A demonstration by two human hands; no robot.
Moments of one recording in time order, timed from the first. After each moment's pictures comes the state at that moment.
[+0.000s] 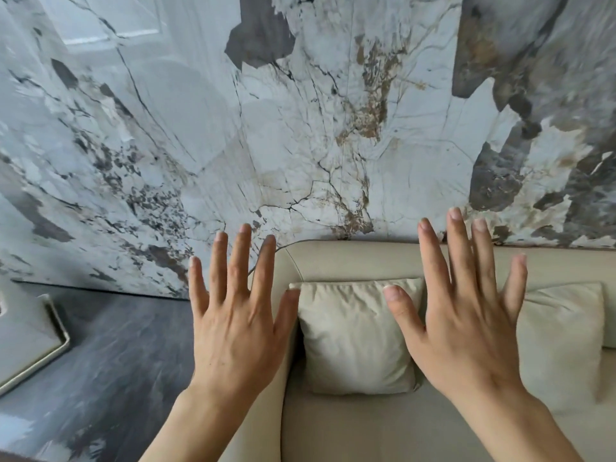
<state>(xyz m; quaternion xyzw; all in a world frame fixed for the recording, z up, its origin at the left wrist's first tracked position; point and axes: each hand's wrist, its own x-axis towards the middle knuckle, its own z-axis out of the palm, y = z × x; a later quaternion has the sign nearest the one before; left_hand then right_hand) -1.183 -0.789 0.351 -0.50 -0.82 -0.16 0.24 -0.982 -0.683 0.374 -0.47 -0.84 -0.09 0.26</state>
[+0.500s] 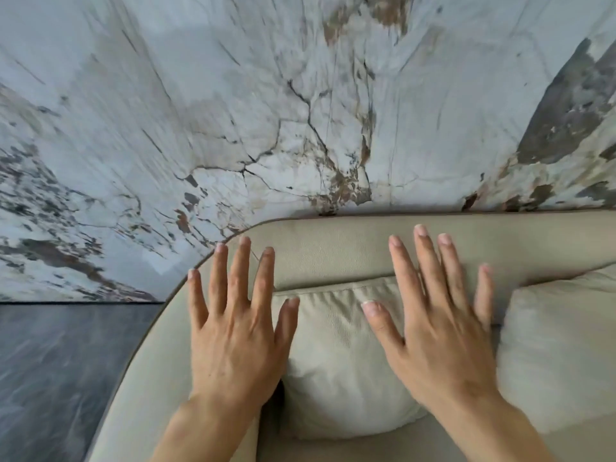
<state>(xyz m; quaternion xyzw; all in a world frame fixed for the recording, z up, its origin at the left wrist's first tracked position) -1.284 -0.616 0.134 -0.56 -0.81 -0.14 0.12 -1.092 -0.539 0.165 -0.53 -0.83 -0.07 0.15</state>
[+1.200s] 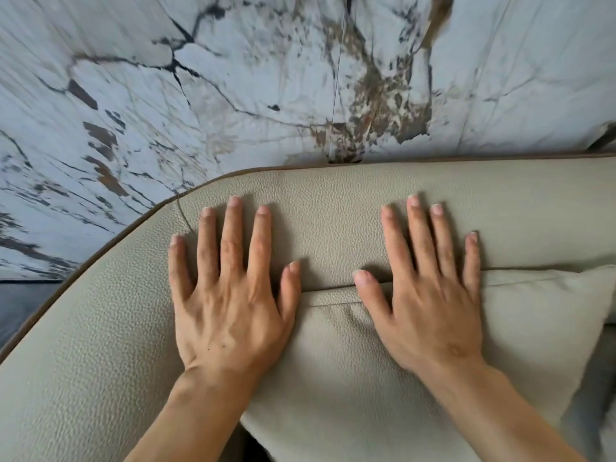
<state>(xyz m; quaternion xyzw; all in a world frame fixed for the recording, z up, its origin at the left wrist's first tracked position) -1.327 -0.476 -0.051 -0.53 -0.83 -0.08 0.14 -1.147 -0.393 -0.059 -0.52 -0.84 -0.07 0.13</state>
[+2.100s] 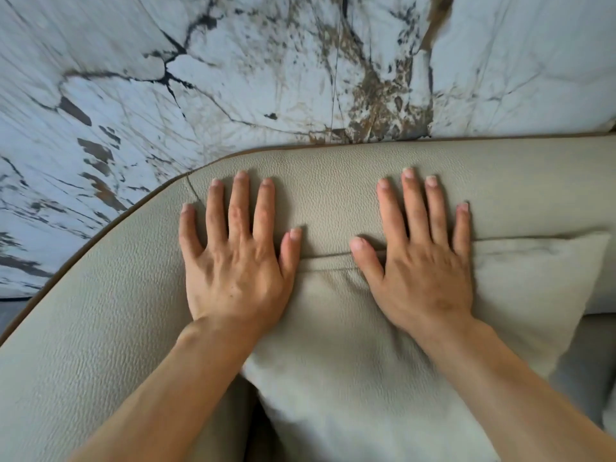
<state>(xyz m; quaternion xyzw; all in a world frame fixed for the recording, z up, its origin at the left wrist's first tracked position) -1.351 -0.429 -0.046 -0.55 -0.82 -0.06 0.12 -1.172 -0.354 -0.059 -0.53 -0.83 -0.06 0.15</state>
